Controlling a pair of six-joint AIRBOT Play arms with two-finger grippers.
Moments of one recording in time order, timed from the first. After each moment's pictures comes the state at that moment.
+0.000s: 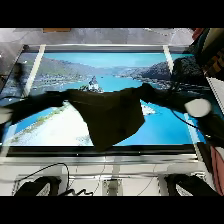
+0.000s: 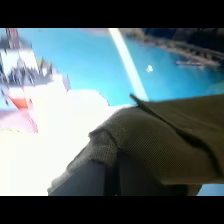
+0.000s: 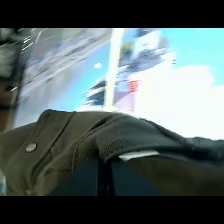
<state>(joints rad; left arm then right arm) -0.07 -0.94 0.87 0.72 -0.73 -1.09 0.28 -1.02 0.97 -0.92 0.59 1.77</state>
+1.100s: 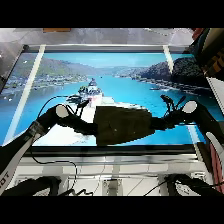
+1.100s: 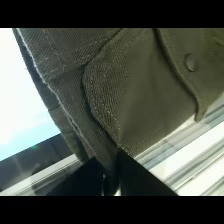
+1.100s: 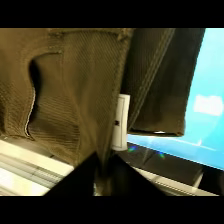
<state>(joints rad) -0.37 -1.29 0.87 0.92 -1.11 -1.43 0.00 -1.17 0.84 -1.10 1.23 1.38</state>
